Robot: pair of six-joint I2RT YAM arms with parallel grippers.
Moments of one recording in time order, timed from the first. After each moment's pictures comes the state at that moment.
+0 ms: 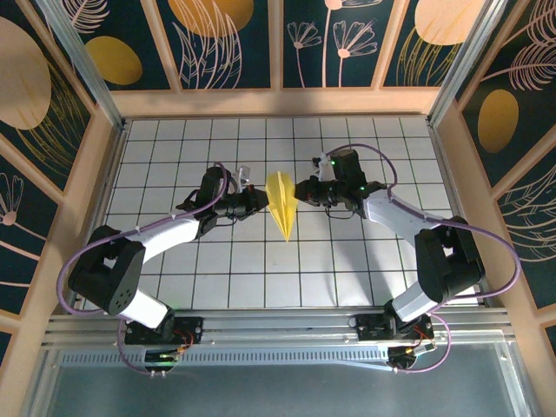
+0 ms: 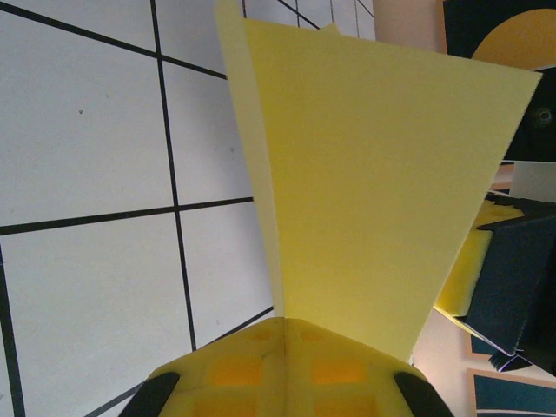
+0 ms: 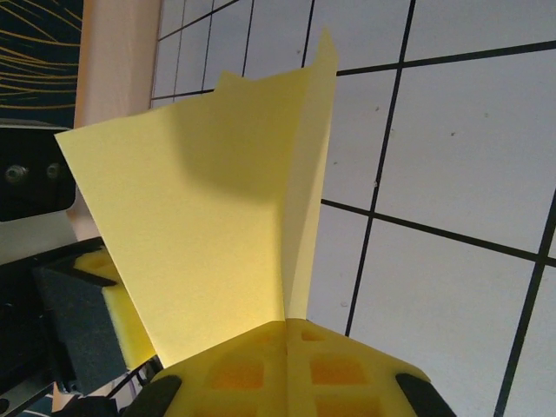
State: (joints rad) left arm -0.52 1.53 0.79 0.19 0.54 -0.95; right arm 0.46 1.55 0.97 -0.13 -0.63 0.67
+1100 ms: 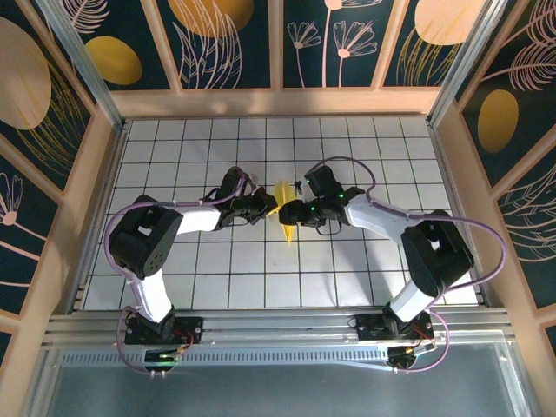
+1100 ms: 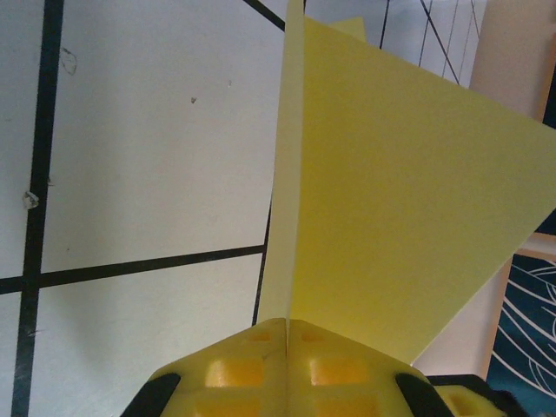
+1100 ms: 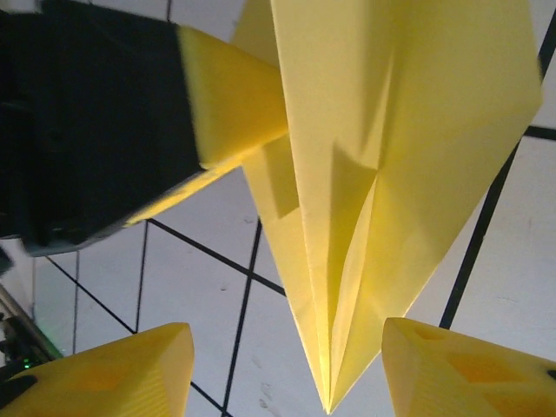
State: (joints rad) left arm -0.54 1.84 0.89 0.27 0.49 -1.13; right arm 0.63 1.63 0.98 -0.34 -0.41 0.54
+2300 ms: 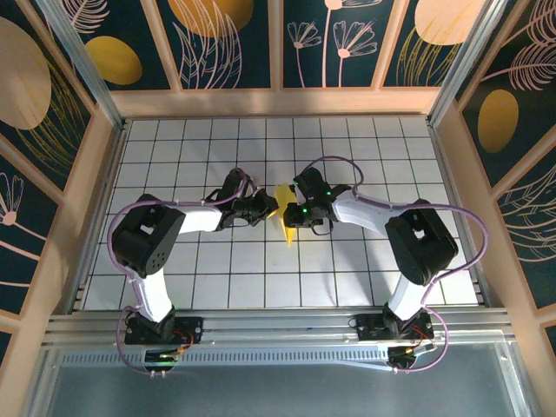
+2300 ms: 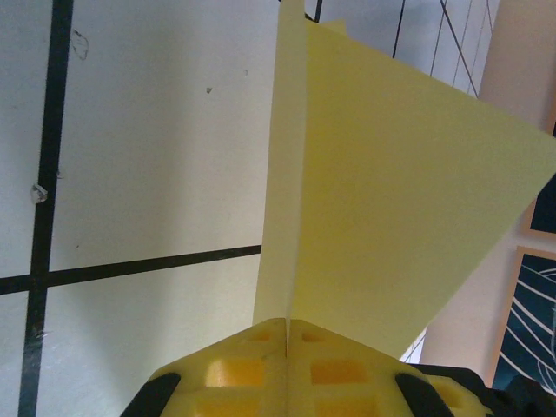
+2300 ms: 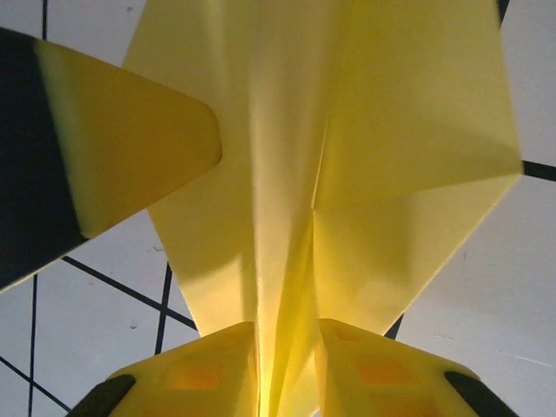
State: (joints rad) left arm -0.55 1.86 0.90 0.27 0.49 -1.13; right arm 0.67 1.74 1.06 -0.41 -0.25 0.49
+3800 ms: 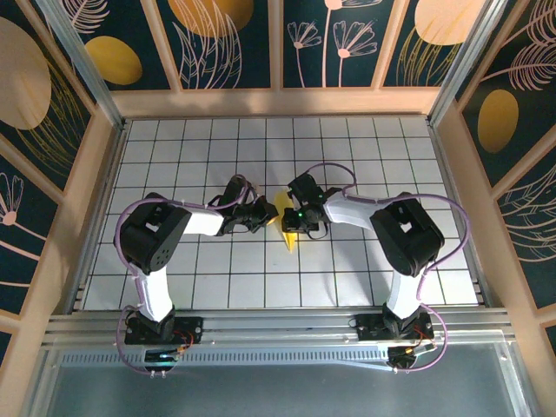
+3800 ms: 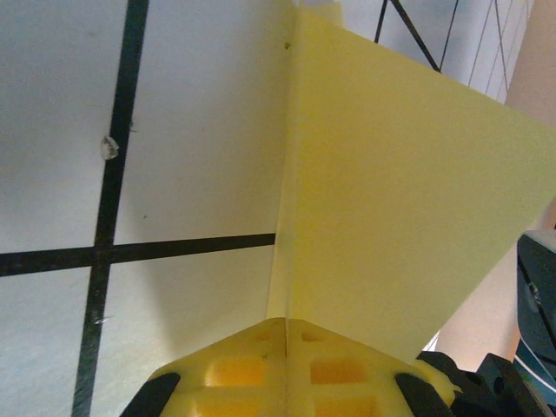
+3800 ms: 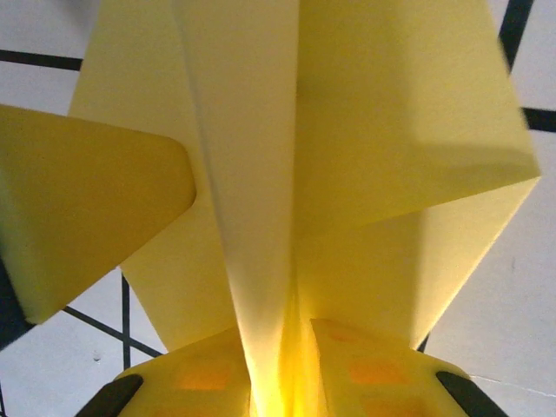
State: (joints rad) left arm -0.56 1.90 0.85 0.32 0.49 -1.16; right arm 0.69 1.83 1.07 -0.38 -0.26 0.58
